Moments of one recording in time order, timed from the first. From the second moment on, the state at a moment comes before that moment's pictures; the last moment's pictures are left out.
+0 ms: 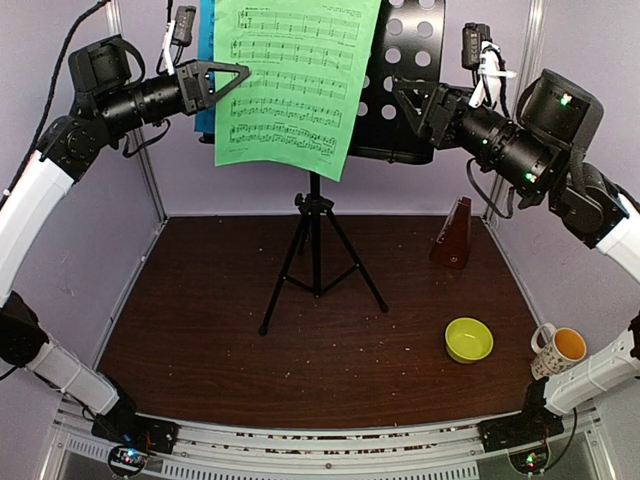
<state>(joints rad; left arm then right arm) -0.59 1.43 1.92 -0.37 0.47 -0.24 1.01 1.25 1.60 -0.12 0.37 0.10</state>
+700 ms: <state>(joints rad) -0.57 1.45 1.99 -0.28 0.53 -0.28 1.01 1.35 1.63 -0.12 0.52 0.08</state>
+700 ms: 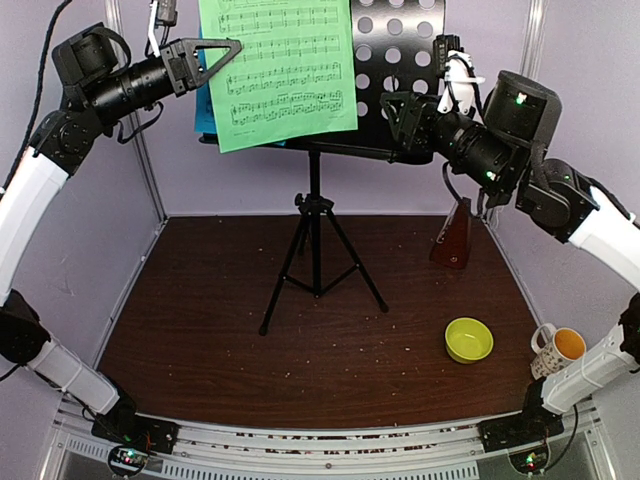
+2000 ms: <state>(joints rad) -0.57 1.71 2.21 -0.26 0.61 -0.23 0.99 1.31 1.43 0.21 0.42 0.01</state>
